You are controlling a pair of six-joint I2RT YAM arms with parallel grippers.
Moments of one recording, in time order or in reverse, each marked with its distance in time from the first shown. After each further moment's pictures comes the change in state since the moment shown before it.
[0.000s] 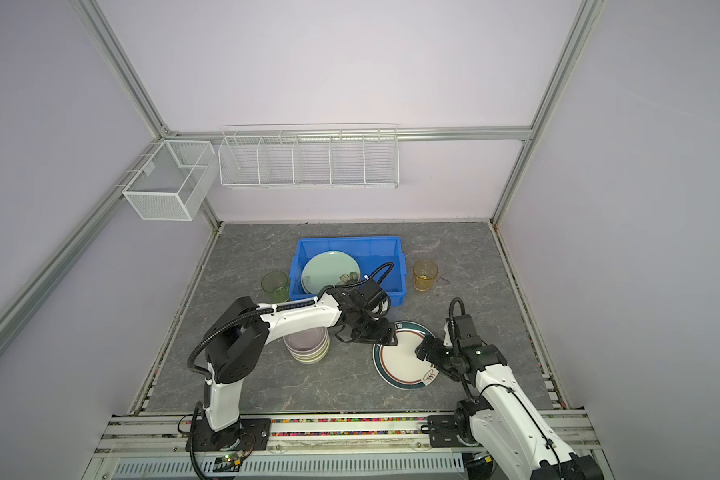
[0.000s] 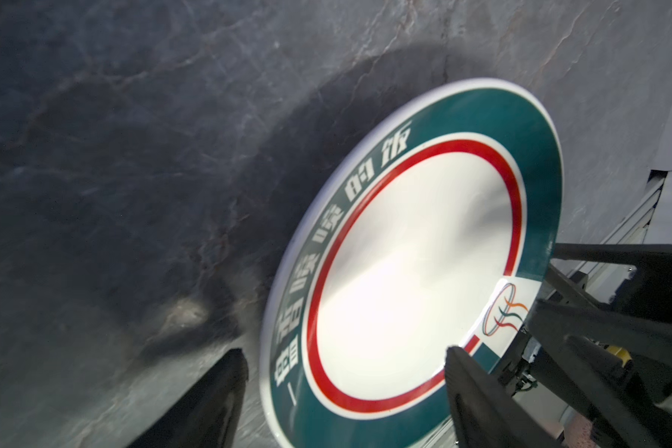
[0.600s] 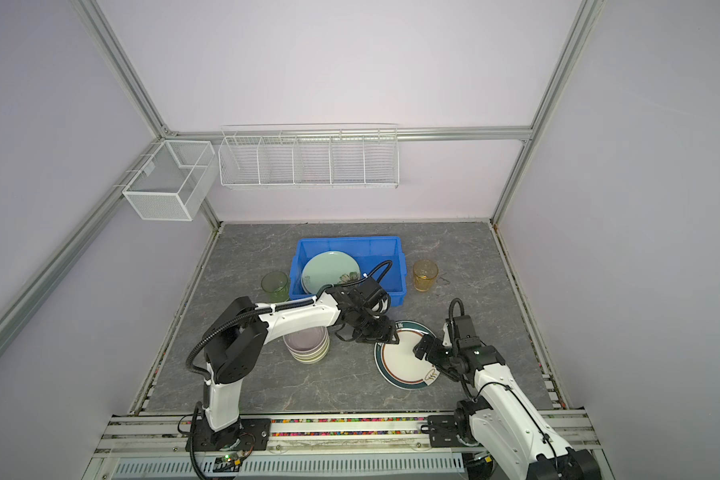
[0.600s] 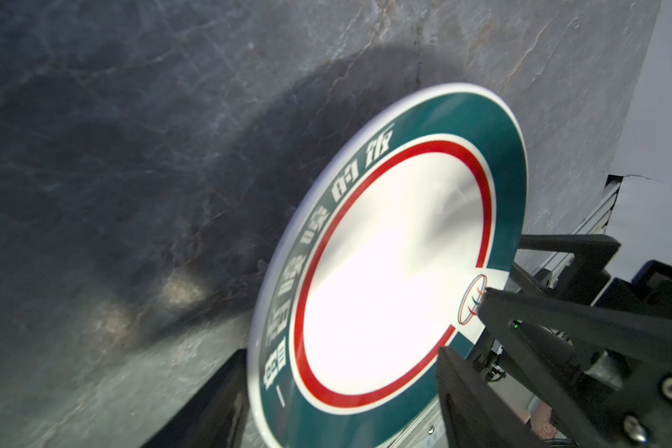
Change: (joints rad) left arm 0.005 -0.006 0.000 0.025 0.046 -0.046; right arm -0.006 0.006 -0.024 0.059 -0.020 0.002
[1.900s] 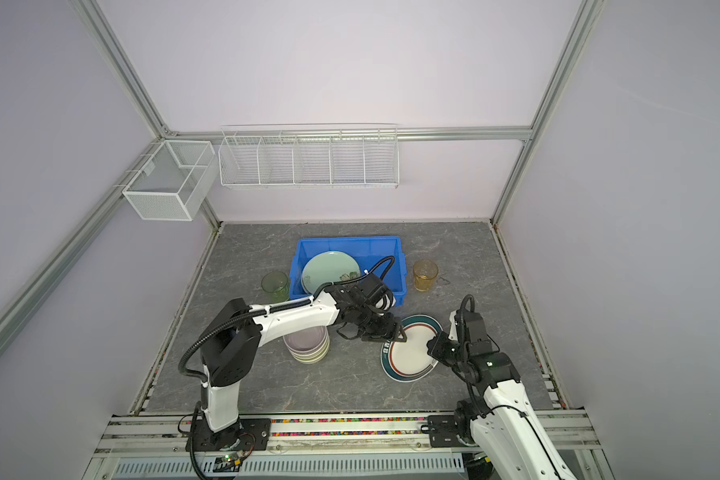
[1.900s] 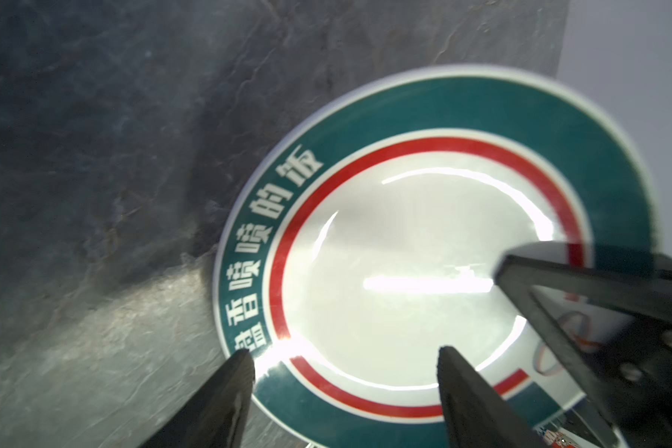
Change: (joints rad) left arm -0.018 -0.042 0.042 0.018 0.058 -0.018; right arm -0.002 -0.185 0.095 -0.115 0.034 0.005
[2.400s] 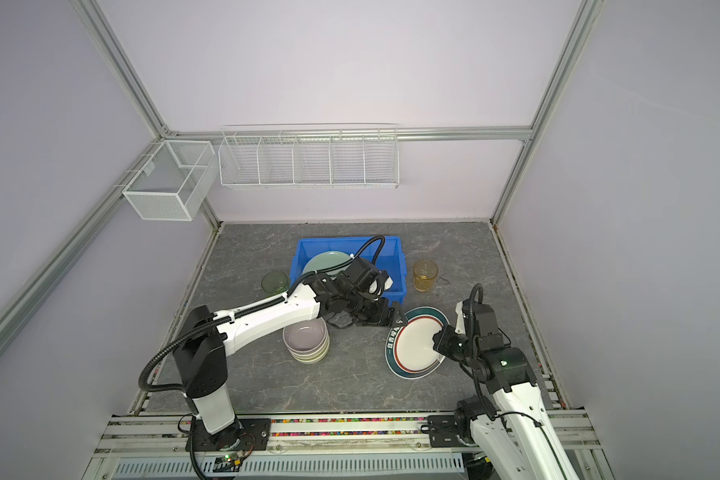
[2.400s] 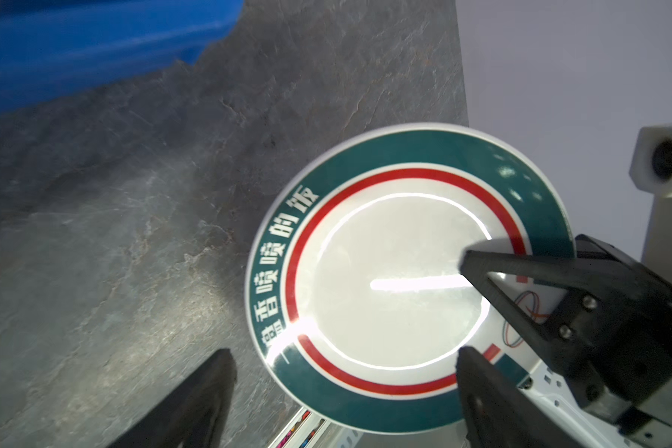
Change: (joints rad) left arm 0.043 -0.165 0.042 -0.083 -0.048 0.054; right arm 0.000 0.015 0.262 -0.203 0.036 -0.073
